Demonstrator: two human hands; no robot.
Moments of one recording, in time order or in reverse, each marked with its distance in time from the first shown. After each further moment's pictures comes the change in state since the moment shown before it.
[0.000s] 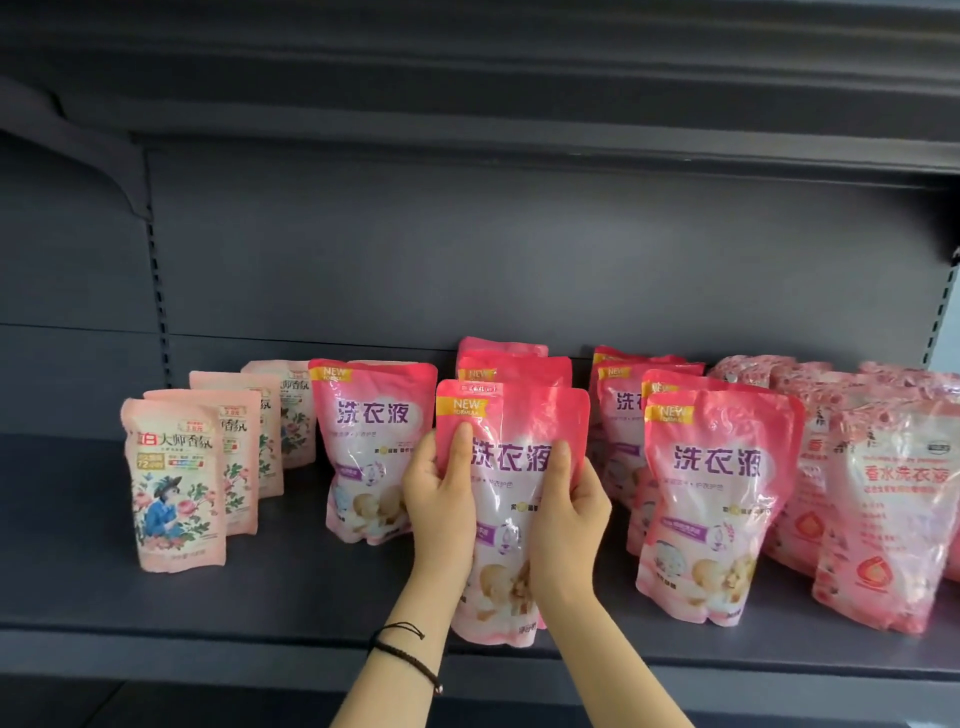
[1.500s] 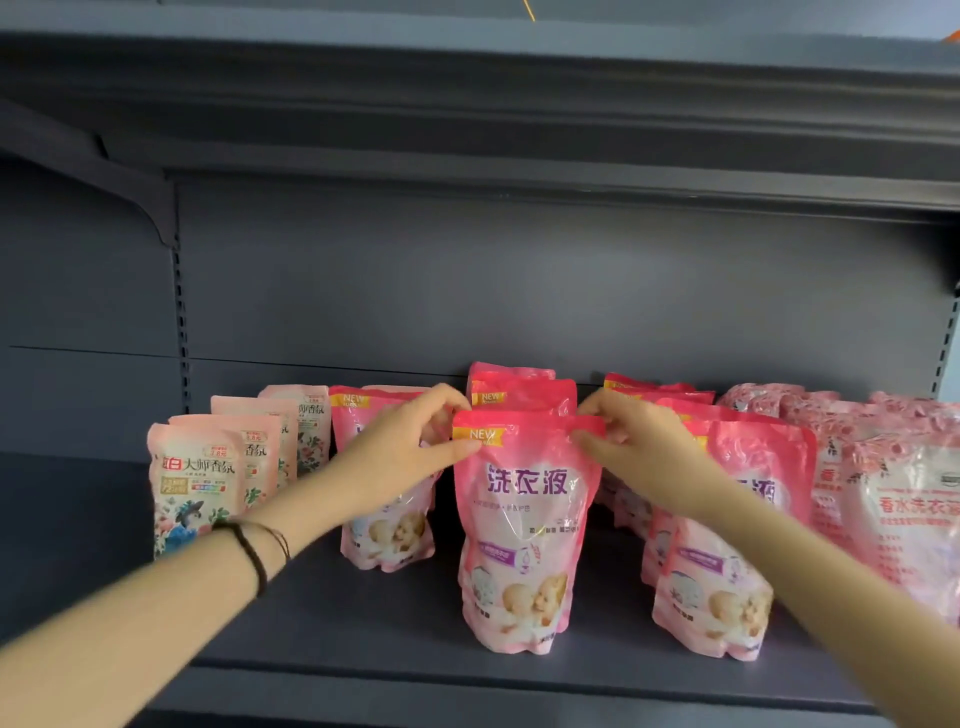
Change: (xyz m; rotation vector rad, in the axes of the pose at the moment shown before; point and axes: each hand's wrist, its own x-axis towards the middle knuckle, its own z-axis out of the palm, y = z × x) left_hand 0.073 0.081 -0.056 0.826 -0.725 0.205; right_hand 0.084 -0.094 -0.032 -0.955 -0.709 -0.365
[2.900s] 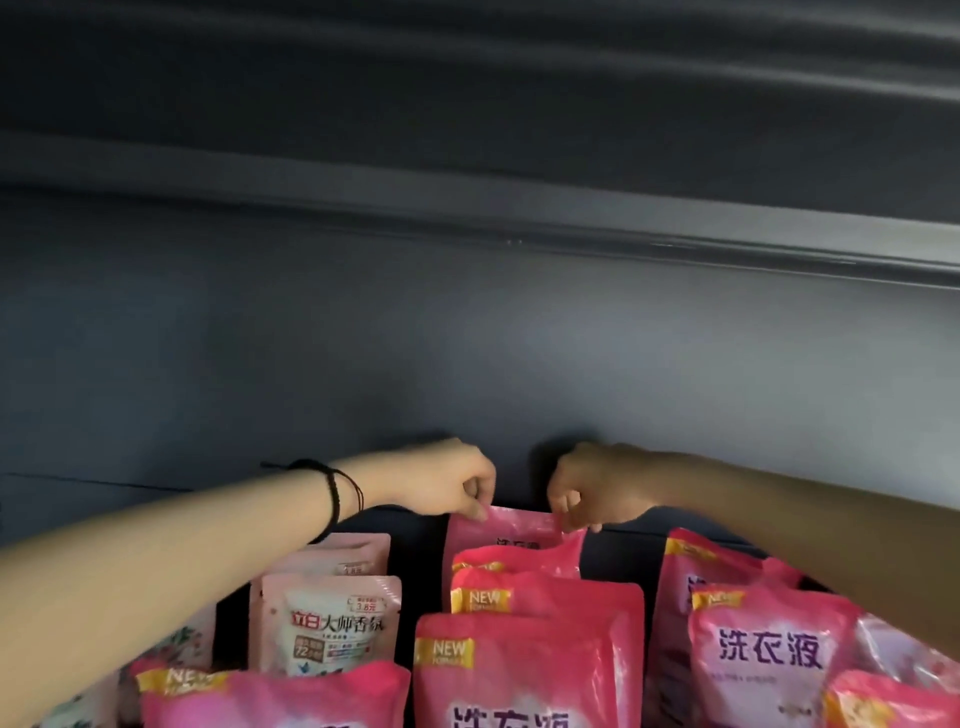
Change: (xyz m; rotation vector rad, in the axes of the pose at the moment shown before) left_hand 0.276 -0.107 0.013 0.458 -0.490 0.083; right_hand 0.270 0.083 0.036 -0.642 -0.797 -0.140
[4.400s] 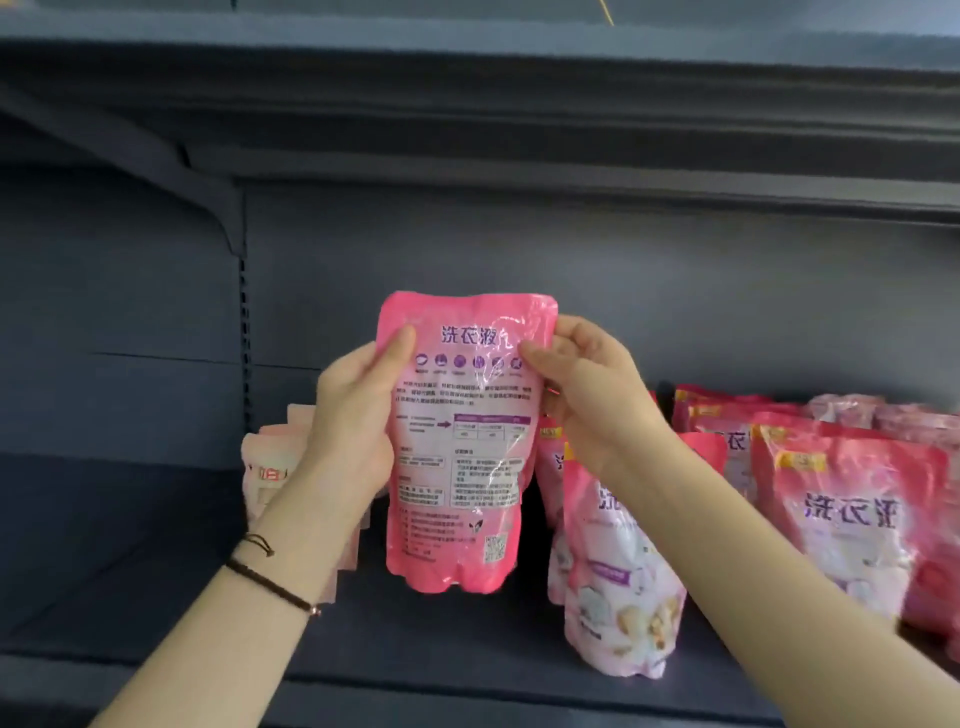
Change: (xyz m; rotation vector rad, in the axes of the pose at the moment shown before) left_hand -0.310 0.098 0.011 -1.585 1.019 -0.163; right_hand -0.155 -0.270 0.011 1.873 0.885 -0.197
